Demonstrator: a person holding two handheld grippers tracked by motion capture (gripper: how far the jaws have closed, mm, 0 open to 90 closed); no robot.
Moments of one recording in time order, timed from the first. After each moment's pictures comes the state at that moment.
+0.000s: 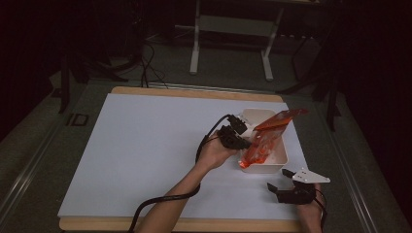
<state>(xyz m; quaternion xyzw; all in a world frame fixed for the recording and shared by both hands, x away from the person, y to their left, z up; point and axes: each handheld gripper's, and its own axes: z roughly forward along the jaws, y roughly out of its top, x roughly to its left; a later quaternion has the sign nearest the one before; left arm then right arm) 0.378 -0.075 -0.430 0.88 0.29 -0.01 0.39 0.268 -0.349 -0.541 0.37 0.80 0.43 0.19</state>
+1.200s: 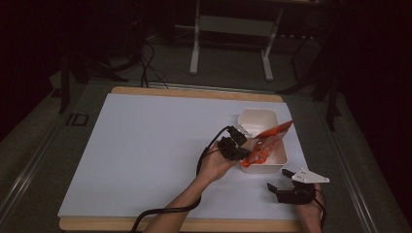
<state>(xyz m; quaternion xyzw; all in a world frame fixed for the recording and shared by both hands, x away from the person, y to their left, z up) 0.358 -0.079 -0.455 0.87 0.29 0.01 0.39 0.268 -0.348 -0.542 0.37 0.81 0.42 0.19</state>
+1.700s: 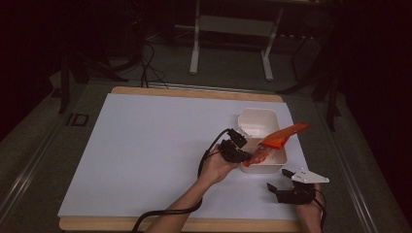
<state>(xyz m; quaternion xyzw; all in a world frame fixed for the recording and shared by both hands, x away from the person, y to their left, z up) 0.356 -0.083 -0.464 0.87 0.30 -0.02 0.40 0.268 -0.348 -0.541 0.37 0.81 0.42 0.19</state>
